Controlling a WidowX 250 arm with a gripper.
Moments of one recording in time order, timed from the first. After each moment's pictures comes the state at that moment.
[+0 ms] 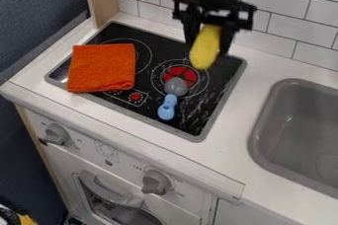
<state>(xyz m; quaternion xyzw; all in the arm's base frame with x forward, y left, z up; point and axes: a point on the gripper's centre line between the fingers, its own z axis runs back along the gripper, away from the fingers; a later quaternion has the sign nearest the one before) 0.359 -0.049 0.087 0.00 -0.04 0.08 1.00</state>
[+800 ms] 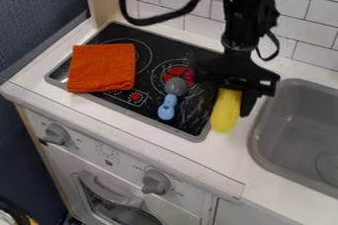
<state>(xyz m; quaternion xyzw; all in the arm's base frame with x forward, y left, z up) 0.322 -0.091 0.035 0.00 -0.05 0.09 0.99</state>
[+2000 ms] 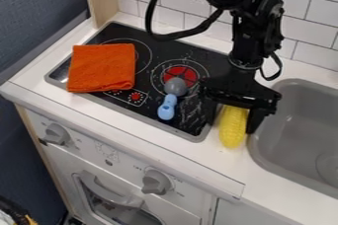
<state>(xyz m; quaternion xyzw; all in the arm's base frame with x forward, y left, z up) 0.322 -0.097 0.010 0.02 -0.01 0.09 1.00</state>
